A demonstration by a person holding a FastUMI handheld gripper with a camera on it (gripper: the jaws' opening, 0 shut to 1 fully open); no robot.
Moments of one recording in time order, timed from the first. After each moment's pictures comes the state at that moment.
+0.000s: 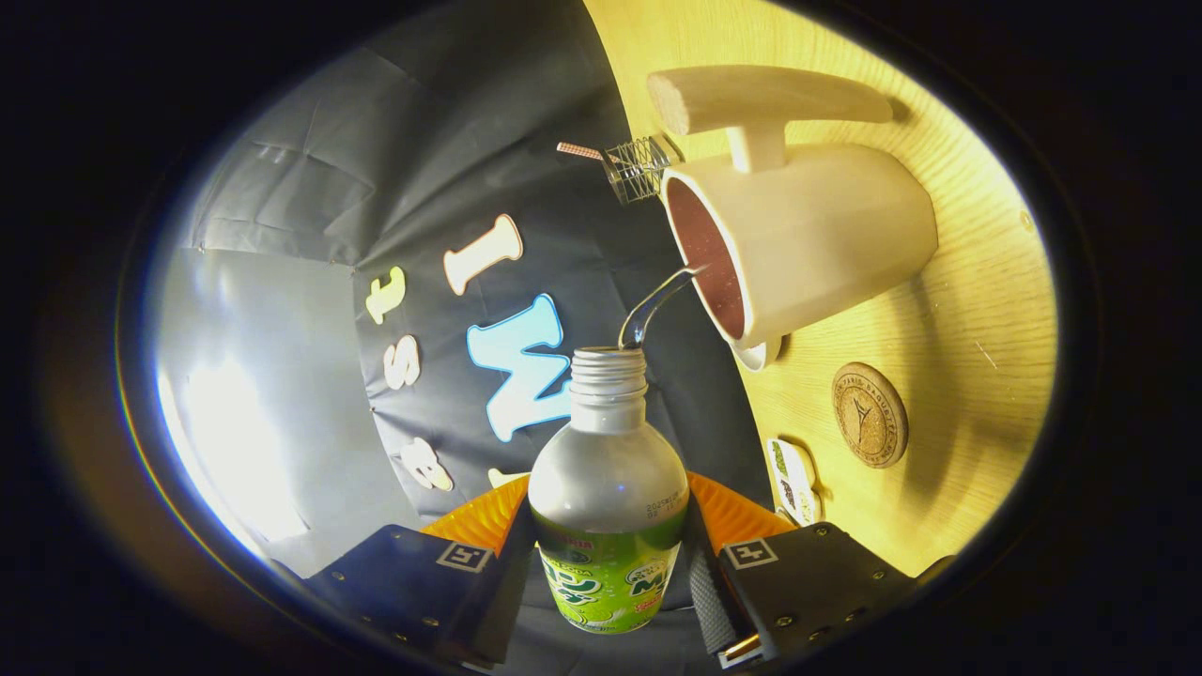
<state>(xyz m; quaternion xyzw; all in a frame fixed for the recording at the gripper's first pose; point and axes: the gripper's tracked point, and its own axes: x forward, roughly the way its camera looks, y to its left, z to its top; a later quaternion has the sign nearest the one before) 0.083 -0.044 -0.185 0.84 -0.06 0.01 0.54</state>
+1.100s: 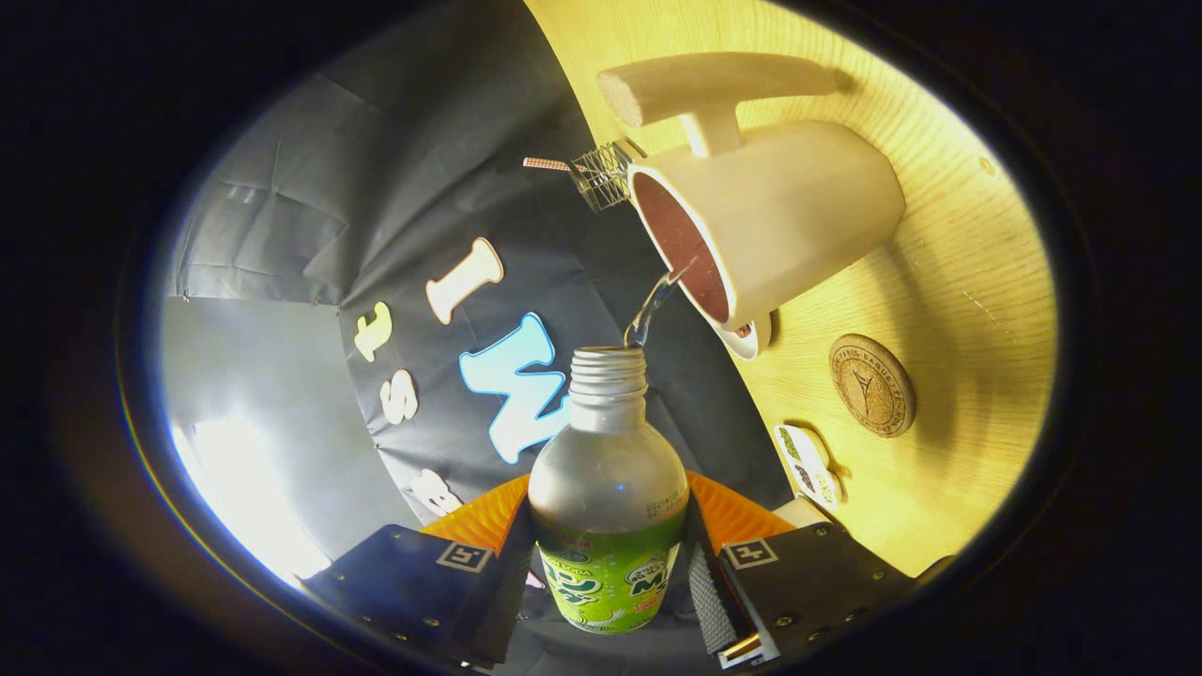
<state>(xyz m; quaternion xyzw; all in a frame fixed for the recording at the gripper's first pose) 0.085 -0.050 -0.180 0.88 -0.06 -0.01 0.48</state>
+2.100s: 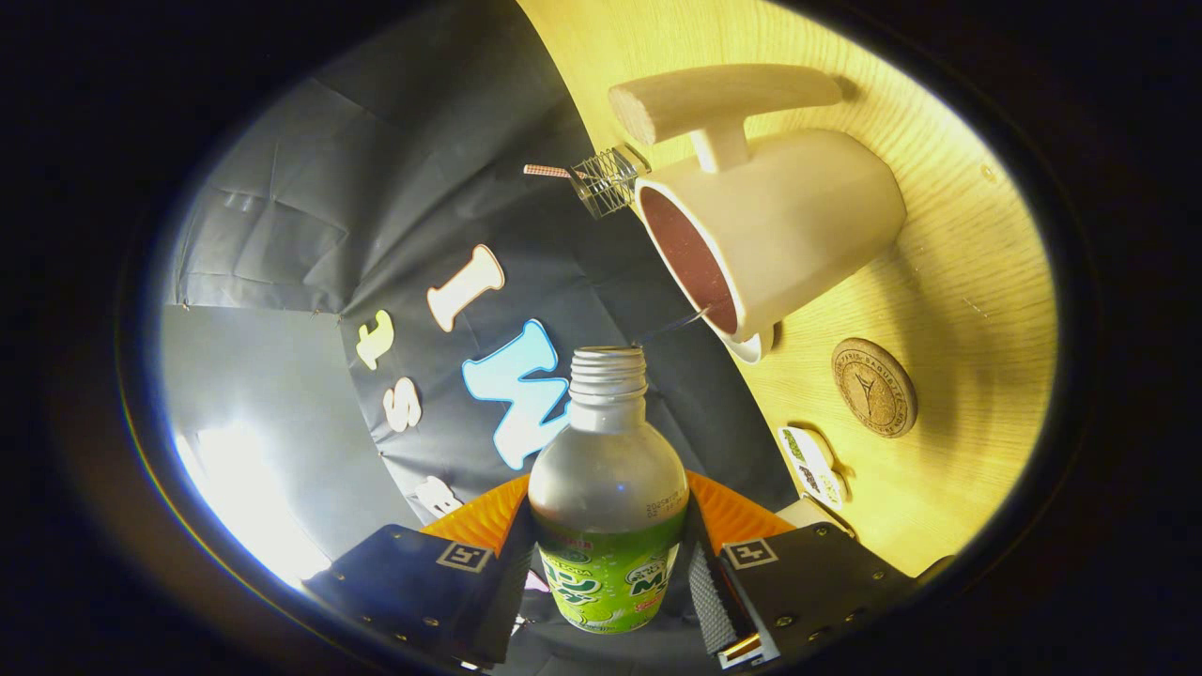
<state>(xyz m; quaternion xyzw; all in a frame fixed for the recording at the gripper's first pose) 0.080 -0.056 -0.180 0.88 -0.06 -0.01 0.47</state>
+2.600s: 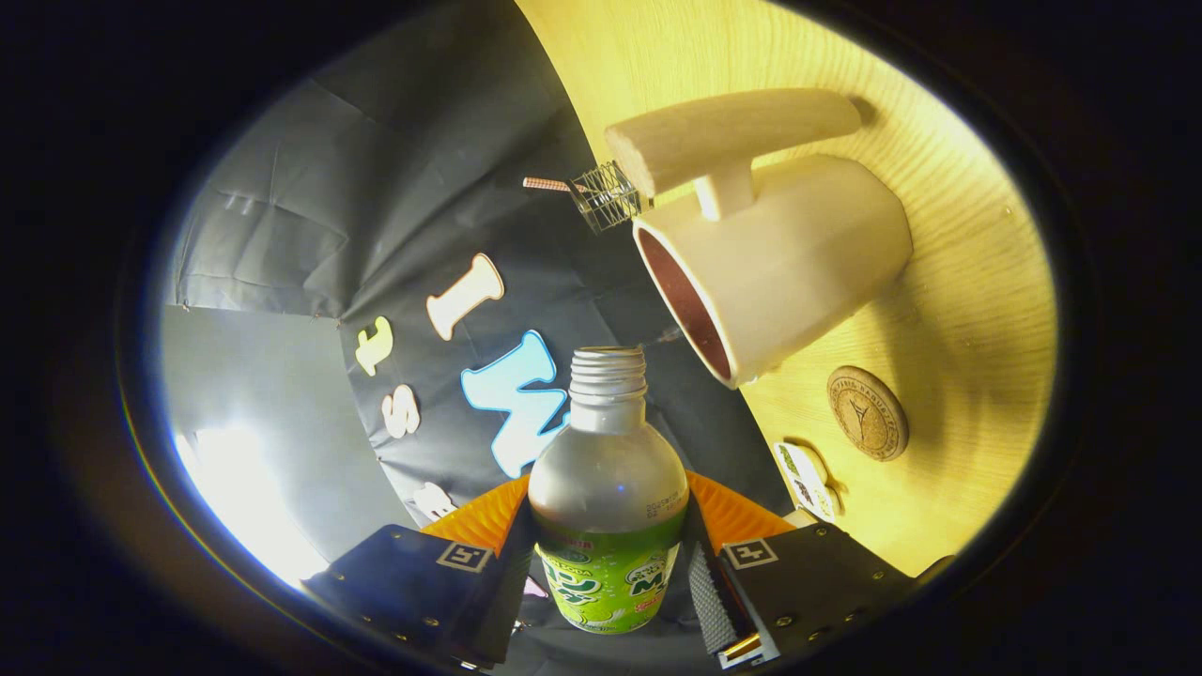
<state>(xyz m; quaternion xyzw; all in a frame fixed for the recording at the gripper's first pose) 0.078 -0.072 -0.195 0.88 -0.07 -0.02 0.48</state>
